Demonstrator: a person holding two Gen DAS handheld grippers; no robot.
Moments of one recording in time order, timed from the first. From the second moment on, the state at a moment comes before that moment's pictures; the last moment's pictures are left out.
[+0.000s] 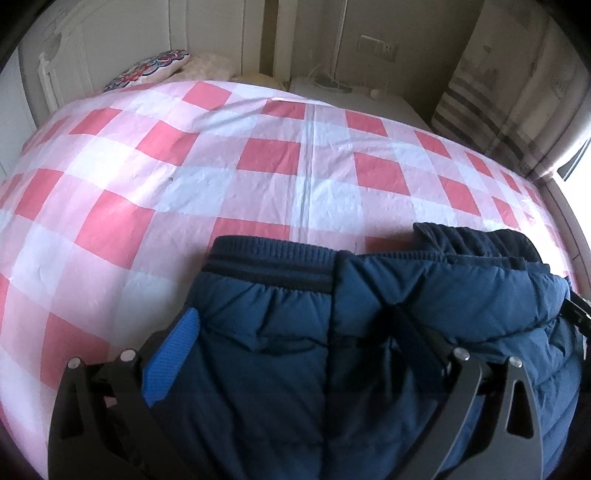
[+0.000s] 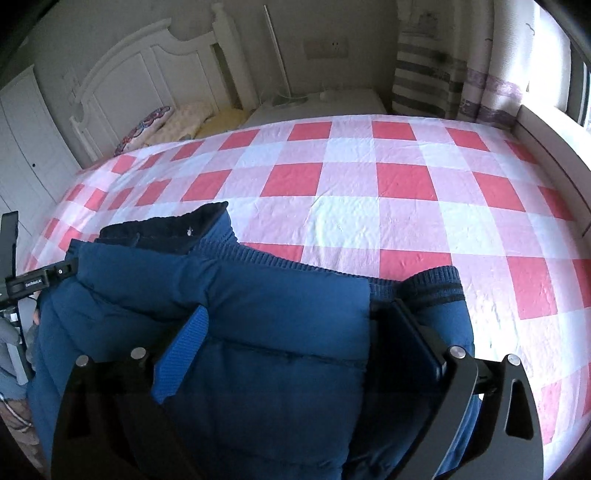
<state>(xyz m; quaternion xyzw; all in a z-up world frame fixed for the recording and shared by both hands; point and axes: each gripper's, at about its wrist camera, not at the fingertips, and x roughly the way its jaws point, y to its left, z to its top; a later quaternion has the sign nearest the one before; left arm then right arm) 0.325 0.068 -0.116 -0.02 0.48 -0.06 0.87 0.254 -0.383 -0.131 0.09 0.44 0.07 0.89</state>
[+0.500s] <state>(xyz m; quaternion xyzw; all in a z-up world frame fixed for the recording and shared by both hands) 0.327 0.068 -0.118 -0.03 0.48 -0.07 0.87 0.255 -0.382 -0.132 0.10 0.44 0.08 0.89</state>
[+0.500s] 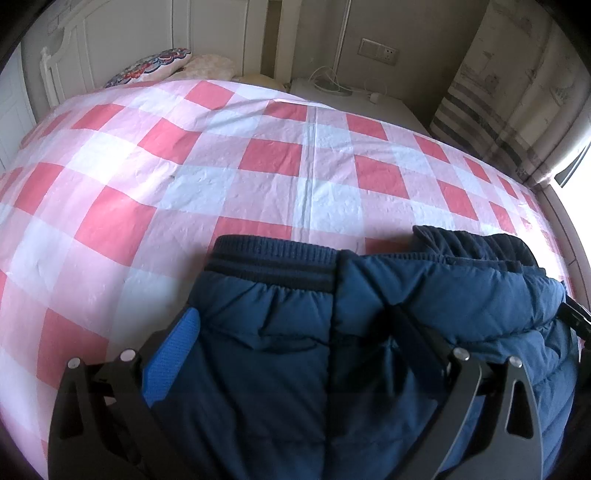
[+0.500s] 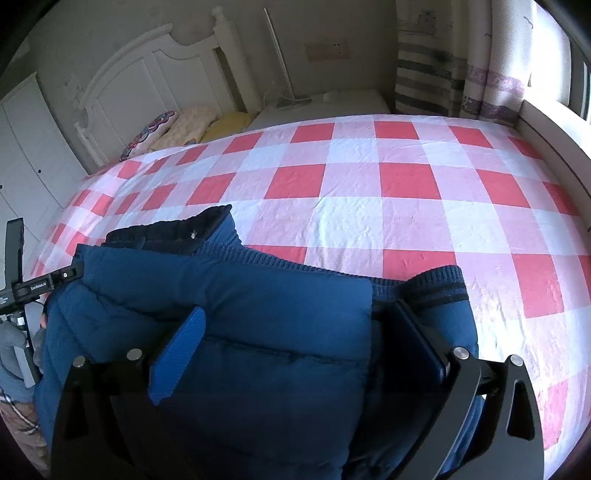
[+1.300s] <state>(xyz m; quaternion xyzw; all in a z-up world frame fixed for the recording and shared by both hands) 0.209 -0.018 -0.106 0.06 0.43 -0.12 0.89 0.141 -0.272 -0.107 -0.06 0.43 0.12 0.89</state>
